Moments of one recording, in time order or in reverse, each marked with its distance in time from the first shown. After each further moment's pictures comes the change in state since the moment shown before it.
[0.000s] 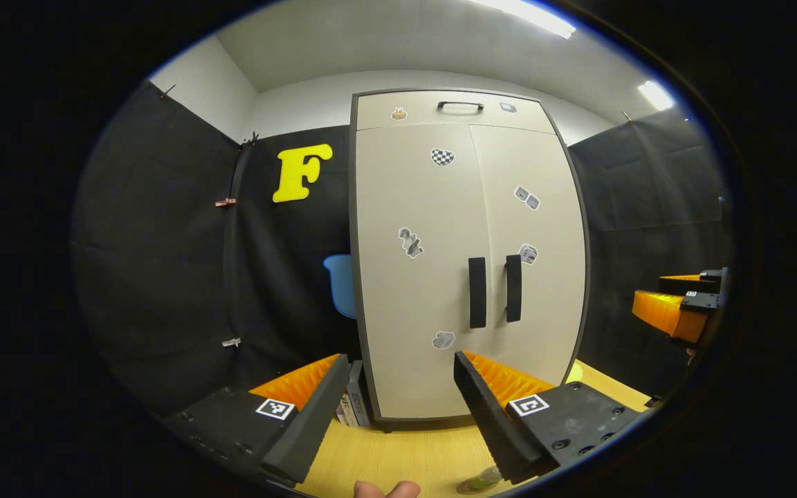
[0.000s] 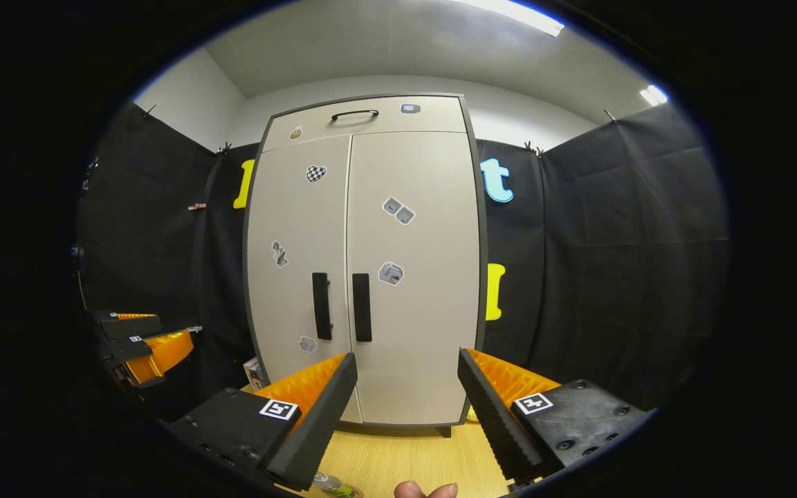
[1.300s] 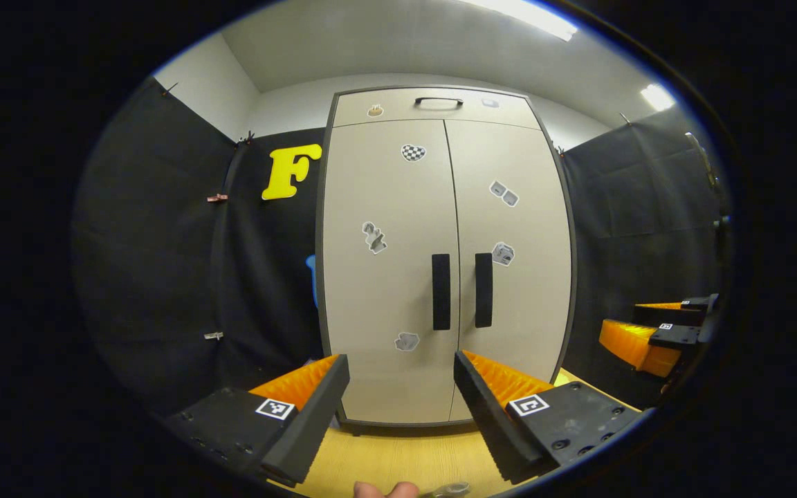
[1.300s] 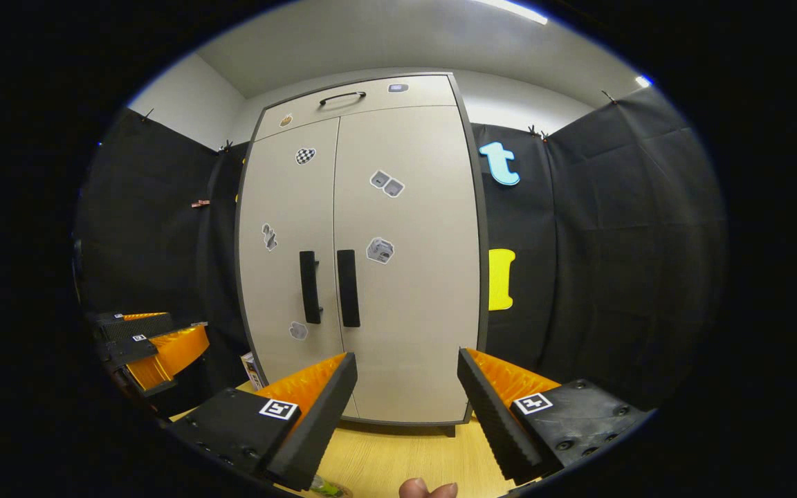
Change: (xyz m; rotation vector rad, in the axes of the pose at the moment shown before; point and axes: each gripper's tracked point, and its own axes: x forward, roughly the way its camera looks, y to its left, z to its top) left arm 0.007 -0.022 -0.003 -0.028 -0.021 0.010; right arm 0.035 -0.035 -0.047 0.029 0.032 0.069
